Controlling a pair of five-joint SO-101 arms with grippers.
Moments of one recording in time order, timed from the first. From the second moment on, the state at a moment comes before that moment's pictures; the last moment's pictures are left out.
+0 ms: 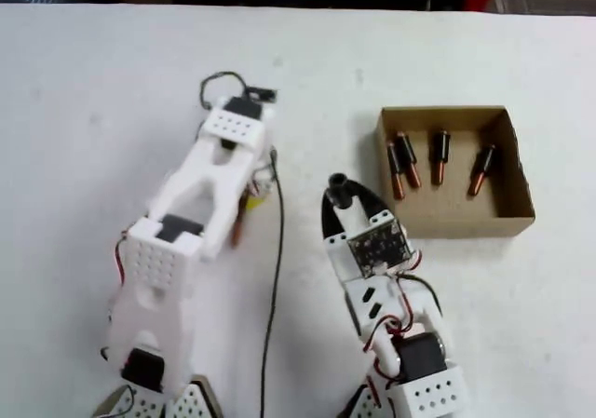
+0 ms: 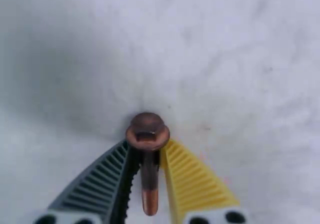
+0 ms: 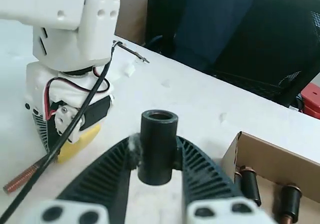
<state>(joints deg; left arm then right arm) 13.3 42.6 -20.5 87.3 15.4 -19.9 -102.5 96.4 26.5 15.5</state>
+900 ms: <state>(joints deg) 14.8 15.5 -12.7 93.3 7.0 -26.7 -102.5 96.4 28.4 14.1</state>
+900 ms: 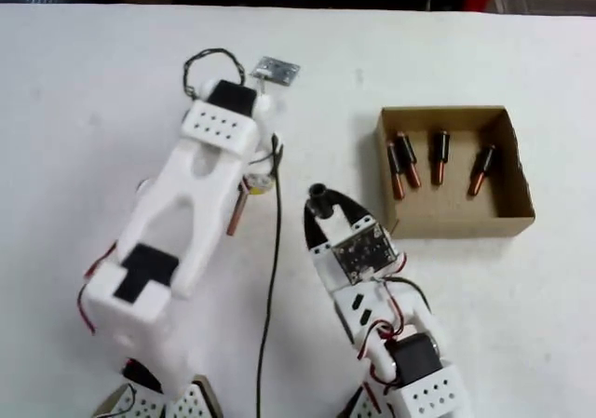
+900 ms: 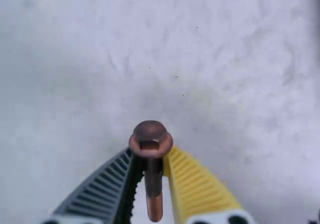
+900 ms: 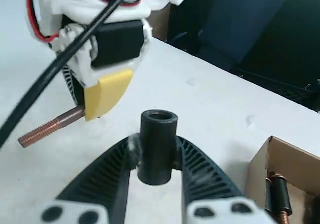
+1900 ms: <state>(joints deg) 17.5 -55.2 35.3 47.9 7.1 -33.7 -102.5 96.4 17.2 2.9</state>
